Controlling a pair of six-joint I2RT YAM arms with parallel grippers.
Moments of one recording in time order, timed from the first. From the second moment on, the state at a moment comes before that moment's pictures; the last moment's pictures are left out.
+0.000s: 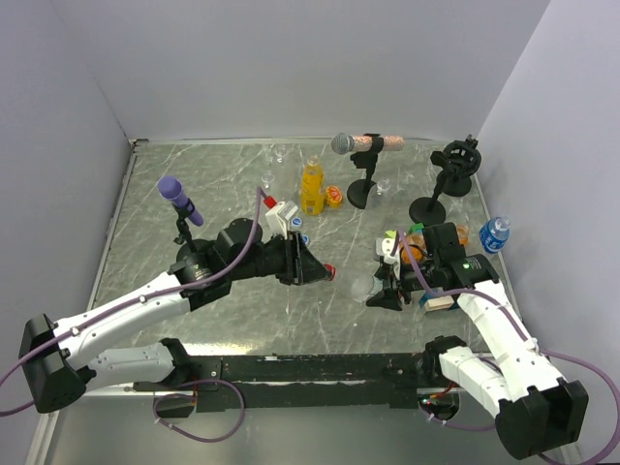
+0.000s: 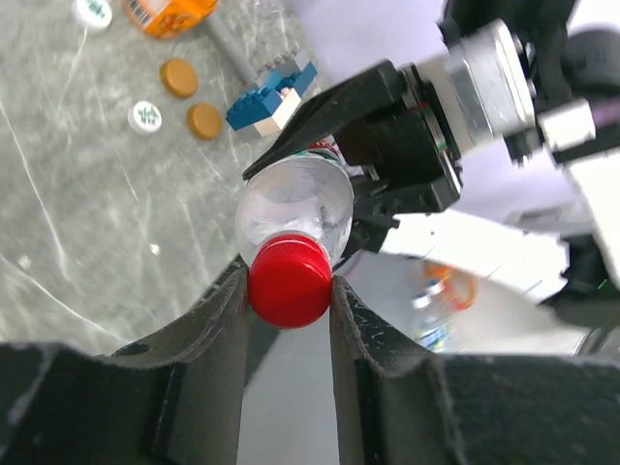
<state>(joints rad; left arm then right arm) -0.94 1.08 0.90 -0.11 0.30 -0.84 0.24 0.88 0.76 -0.93 -1.01 -0.89</state>
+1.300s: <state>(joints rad) -0.95 0.86 0.66 0.15 0.42 0.18 0.24 0.89 0.76 -0.93 -1.00 -0.92</state>
